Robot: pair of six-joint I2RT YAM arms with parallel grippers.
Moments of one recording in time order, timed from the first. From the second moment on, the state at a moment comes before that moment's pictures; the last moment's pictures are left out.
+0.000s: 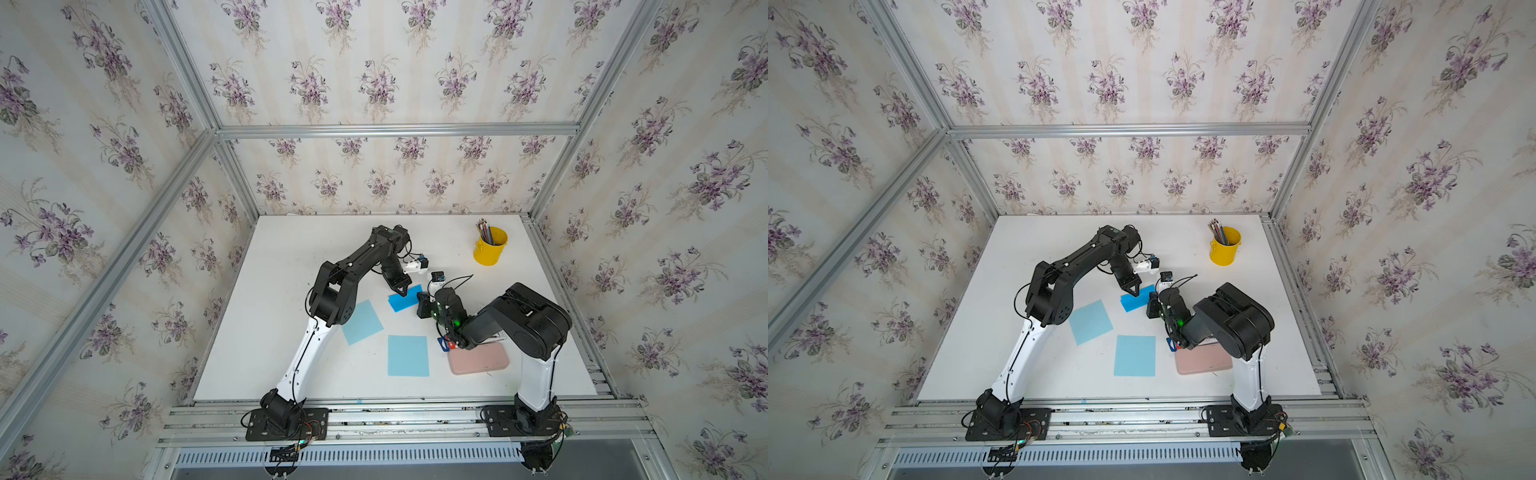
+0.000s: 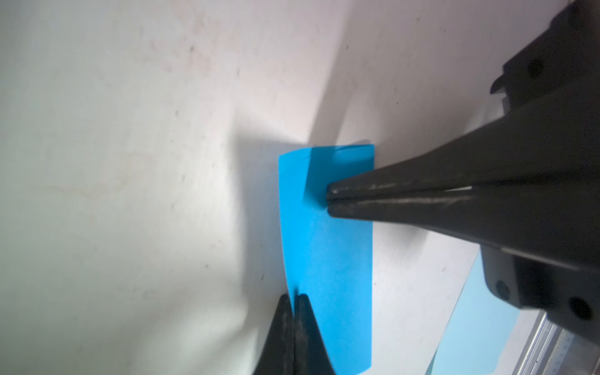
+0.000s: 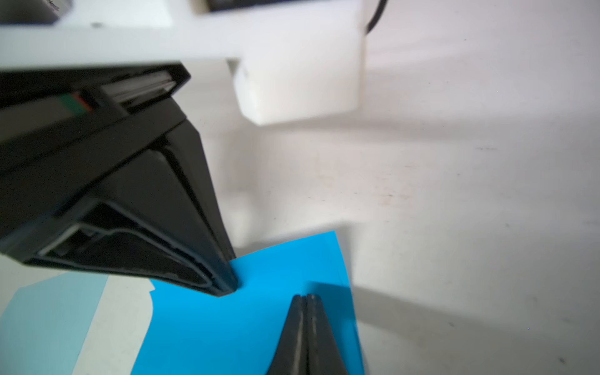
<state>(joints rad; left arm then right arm) -0.53 2.58 2.30 -1.32 0.42 0.61 0.65 1.94 0.58 0.86 0.11 0.45</state>
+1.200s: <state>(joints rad) -0.51 2.58 2.32 -1.33 0.41 0.60 0.71 1.99 0.65 0.98 -0.03 0.23</state>
